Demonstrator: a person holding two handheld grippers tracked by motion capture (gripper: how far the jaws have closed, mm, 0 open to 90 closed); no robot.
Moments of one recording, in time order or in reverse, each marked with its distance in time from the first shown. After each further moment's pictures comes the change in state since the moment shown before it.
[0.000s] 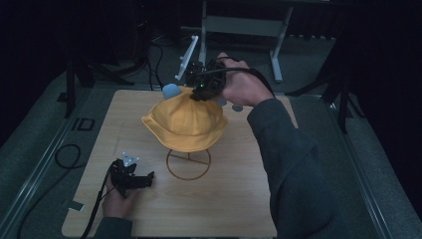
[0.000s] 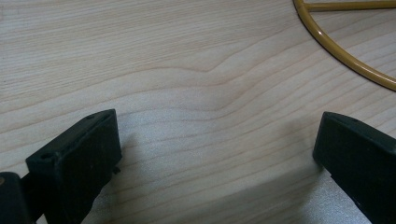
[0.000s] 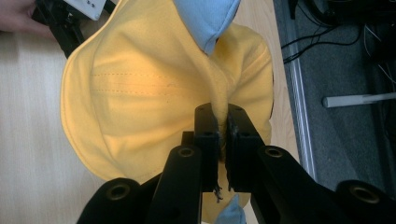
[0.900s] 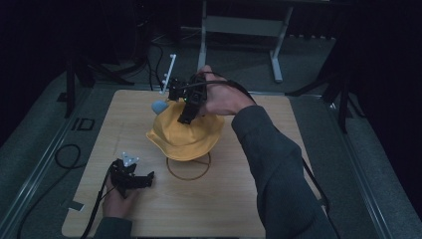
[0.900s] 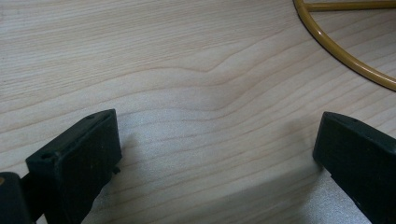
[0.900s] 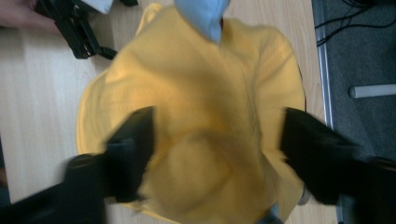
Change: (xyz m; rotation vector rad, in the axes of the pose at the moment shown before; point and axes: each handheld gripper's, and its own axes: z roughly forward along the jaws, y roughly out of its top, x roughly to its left) left arm 0.000 0.000 0.000 -0.001 0.001 -0.001; right arm 0.015 0.017 0.047 0.081 0.061 0.016
